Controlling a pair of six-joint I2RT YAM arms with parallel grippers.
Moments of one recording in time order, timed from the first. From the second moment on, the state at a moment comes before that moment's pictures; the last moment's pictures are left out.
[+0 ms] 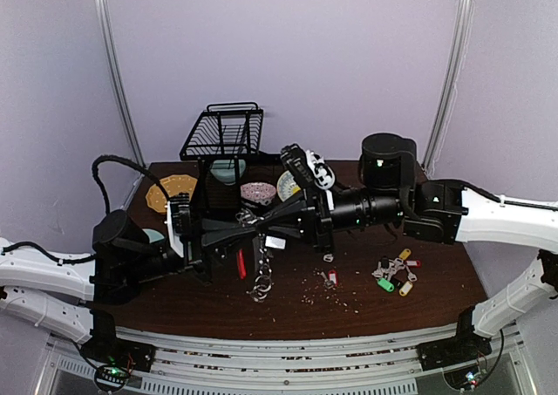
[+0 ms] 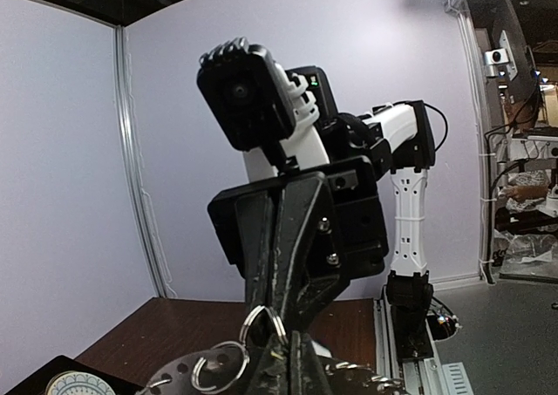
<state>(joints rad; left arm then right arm) -1.18 1.05 0.52 0.84 0.20 0.09 1.12 1.35 1.19 -0.01 -0.48 0.04</state>
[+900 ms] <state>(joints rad) -1.19 1.03 0.77 0.22 0.12 0.24 1.24 1.41 1.52 -0.61 -0.02 -0.29</state>
